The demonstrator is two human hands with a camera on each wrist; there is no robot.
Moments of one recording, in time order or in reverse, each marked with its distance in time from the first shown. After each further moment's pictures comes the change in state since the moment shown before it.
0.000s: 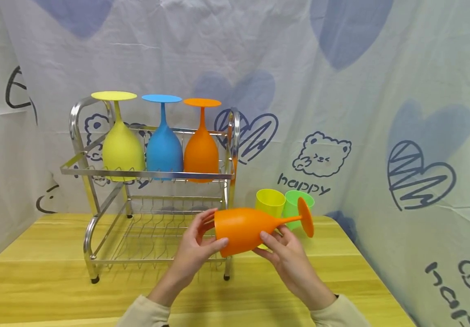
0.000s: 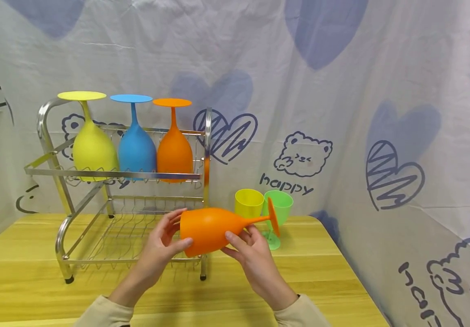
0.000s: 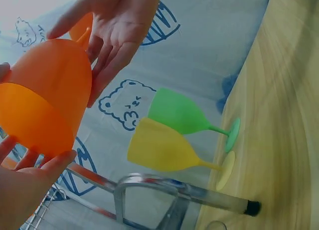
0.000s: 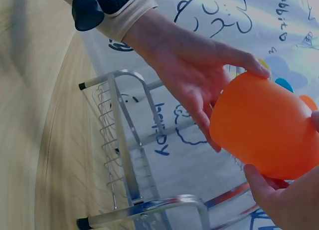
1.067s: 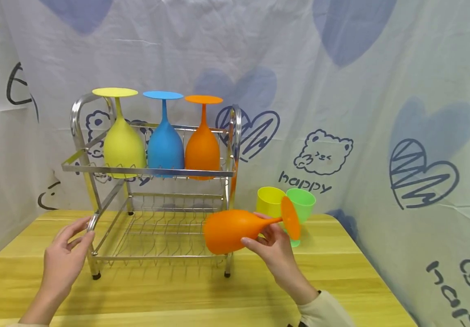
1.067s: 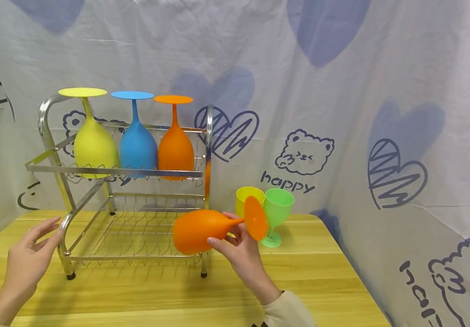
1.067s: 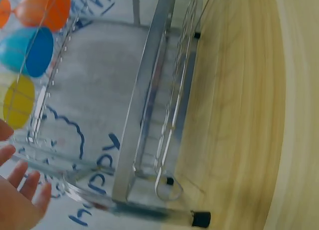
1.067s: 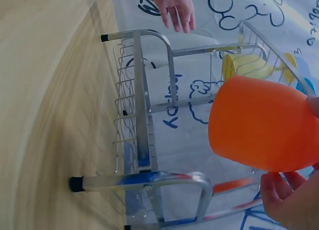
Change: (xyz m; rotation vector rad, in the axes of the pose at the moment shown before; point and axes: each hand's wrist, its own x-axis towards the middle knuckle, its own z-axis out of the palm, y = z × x) left_hand -0.072 0.022 -0.189 0.728 0.572 -0.021; right_hand 0.016 0.024 0.011 -0.265 0.027 -0.173
